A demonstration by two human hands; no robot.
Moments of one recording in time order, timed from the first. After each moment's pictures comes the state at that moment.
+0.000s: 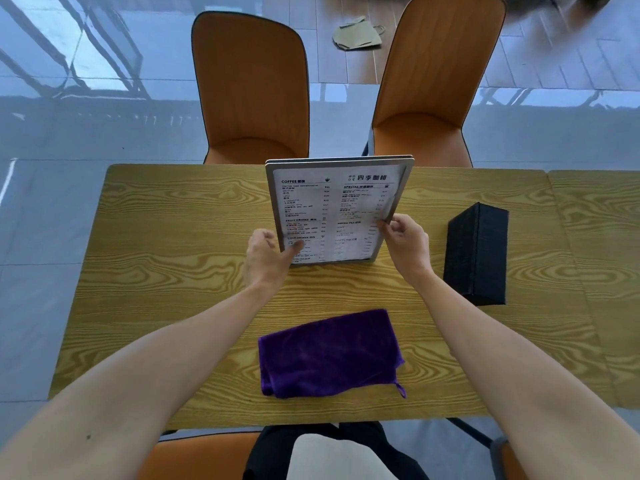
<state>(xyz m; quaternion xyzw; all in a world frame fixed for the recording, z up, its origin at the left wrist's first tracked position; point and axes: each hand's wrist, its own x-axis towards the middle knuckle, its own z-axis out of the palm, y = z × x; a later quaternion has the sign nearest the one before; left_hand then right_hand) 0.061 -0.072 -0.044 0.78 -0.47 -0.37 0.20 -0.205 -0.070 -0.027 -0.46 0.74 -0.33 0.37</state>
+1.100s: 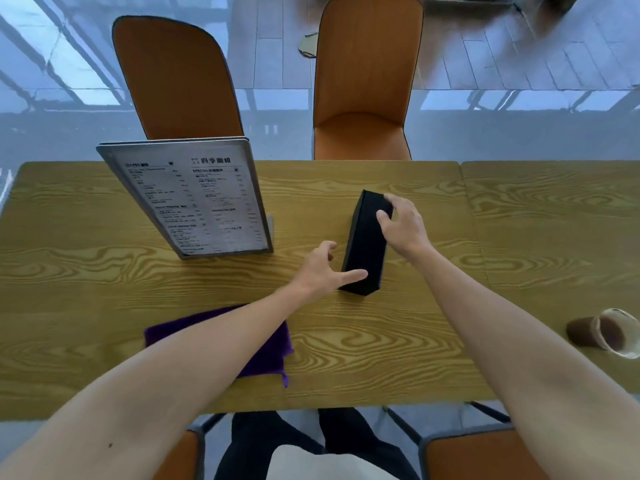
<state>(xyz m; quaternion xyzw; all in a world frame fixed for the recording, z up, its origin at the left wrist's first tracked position) -0.241 -0.008 -0.028 0.60 -0.59 -0.54 0.09 -0.446 -0.053 -0.014 -0.54 0.75 -0.21 0.33</state>
